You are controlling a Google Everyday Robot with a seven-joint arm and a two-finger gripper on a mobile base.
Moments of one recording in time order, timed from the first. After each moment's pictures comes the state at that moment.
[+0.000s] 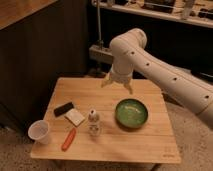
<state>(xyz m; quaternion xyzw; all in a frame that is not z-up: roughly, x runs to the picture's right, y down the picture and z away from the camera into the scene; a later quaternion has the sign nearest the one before) 0.076 -0.014 0.679 -0.19 -0.20 -0.56 0.78</state>
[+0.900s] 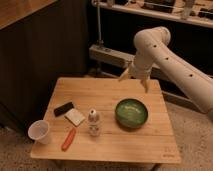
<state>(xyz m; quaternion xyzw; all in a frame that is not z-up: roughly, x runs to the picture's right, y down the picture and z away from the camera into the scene) 0.156 -0.022 0.698 -0.22 -0.20 -0.48 0.83</state>
